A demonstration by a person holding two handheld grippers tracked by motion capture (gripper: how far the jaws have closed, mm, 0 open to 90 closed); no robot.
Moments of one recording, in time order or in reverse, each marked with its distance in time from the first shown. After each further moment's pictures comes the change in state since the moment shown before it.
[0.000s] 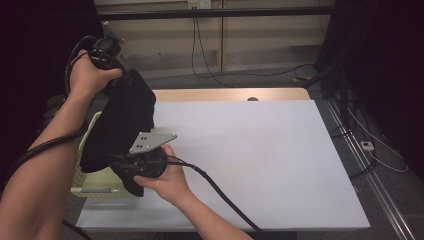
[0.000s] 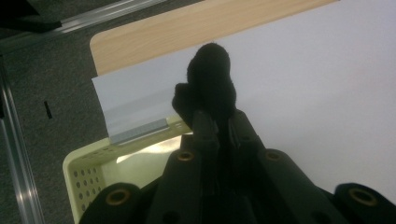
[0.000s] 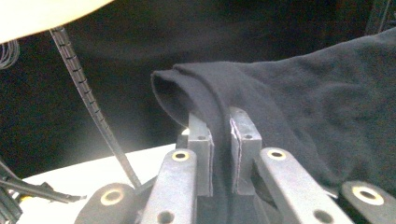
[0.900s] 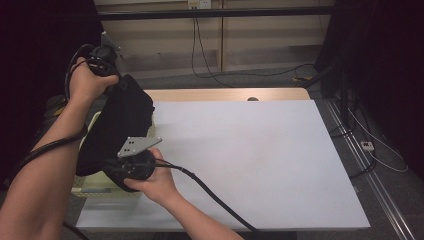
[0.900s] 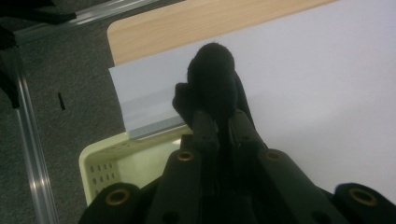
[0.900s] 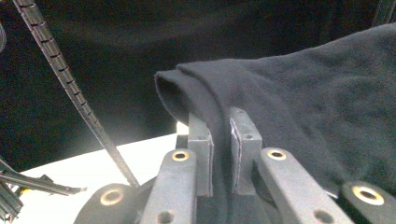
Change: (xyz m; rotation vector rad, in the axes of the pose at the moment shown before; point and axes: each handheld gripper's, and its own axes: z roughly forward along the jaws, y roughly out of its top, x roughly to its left) left arm 0.023 -0.011 0.023 0.021 0.053 -0.017; right arm -0.003 -0.016 0.036 0.047 -0.002 0.019
